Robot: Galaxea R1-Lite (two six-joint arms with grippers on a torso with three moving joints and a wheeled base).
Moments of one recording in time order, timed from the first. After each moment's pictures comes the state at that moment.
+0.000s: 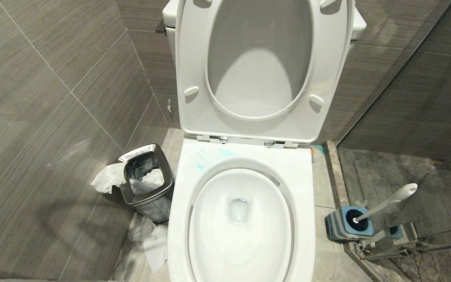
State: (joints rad) left arm -0.26 1.41 -1.63 -0.37 -0.63 -0.28; right arm 0.00 0.00 0.00 0.01 0.01 -0.03
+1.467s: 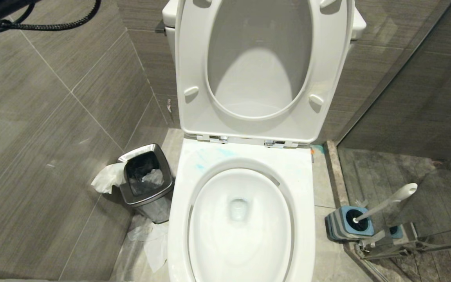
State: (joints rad) left arm -0.24 1.73 -1.88 -0.41 -0.57 -0.15; right arm 0.00 0.00 0.00 0.01 0.01 -0.03
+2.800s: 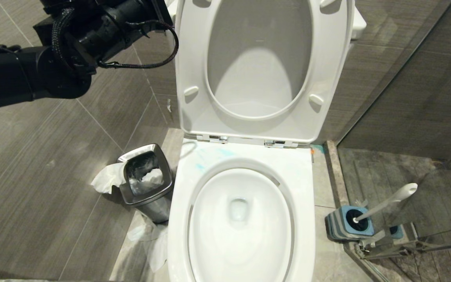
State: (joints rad) left arm -0.36 1.98 -1.95 -0.50 -0.27 -0.05; right arm 0.00 0.00 0.00 0.01 0.01 -0.03
